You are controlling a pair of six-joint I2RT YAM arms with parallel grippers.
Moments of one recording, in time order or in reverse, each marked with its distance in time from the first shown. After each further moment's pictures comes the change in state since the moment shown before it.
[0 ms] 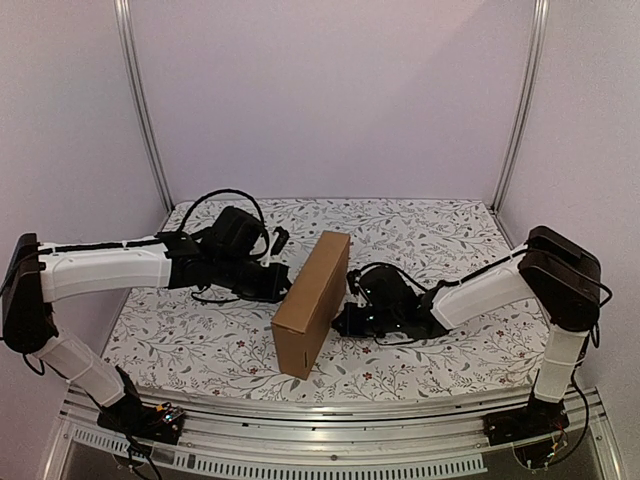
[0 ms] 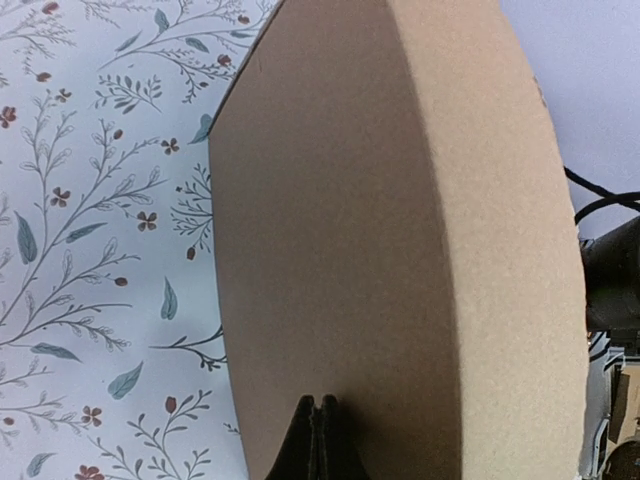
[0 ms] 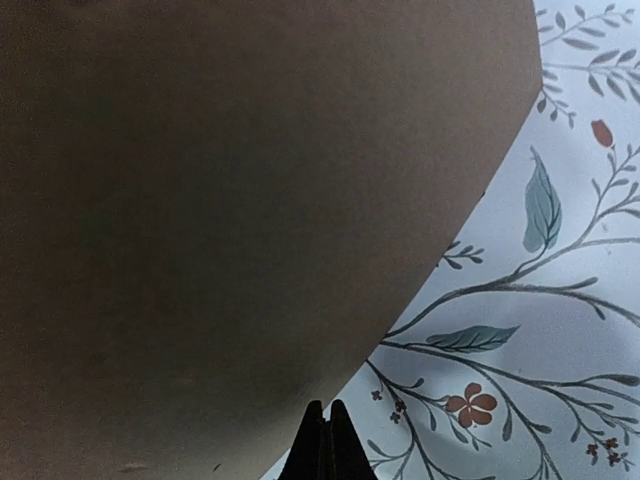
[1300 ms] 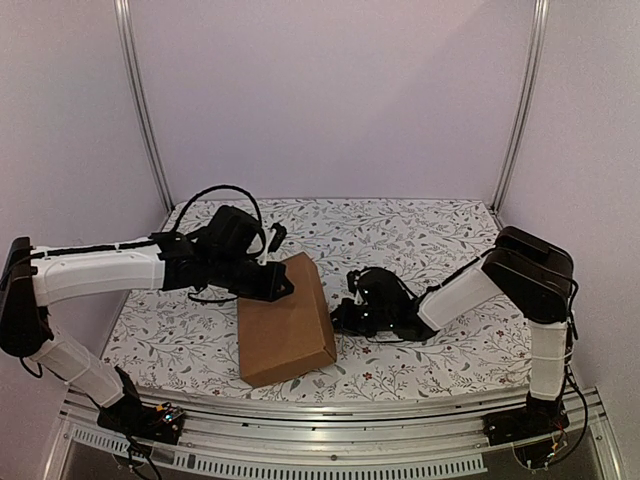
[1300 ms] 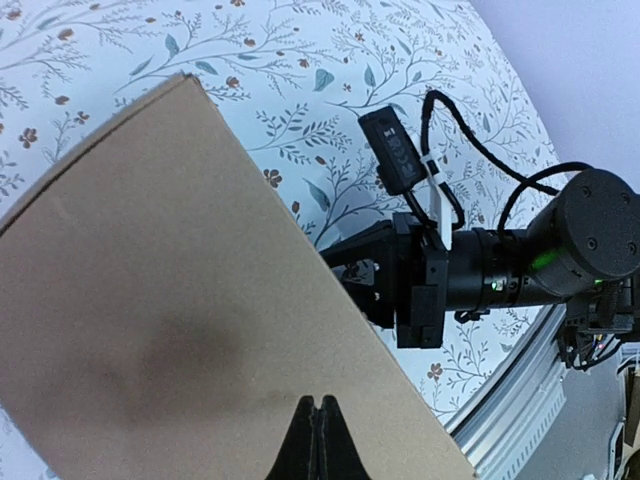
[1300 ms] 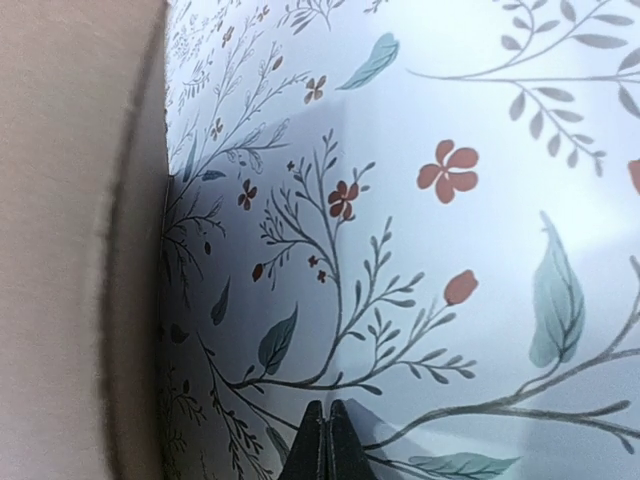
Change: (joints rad) left arm -0.011 -0.037 -0.010 0.008 -0.050 0.027; right arm -0.048 0.183 0.033 0.231 -0.048 0.138
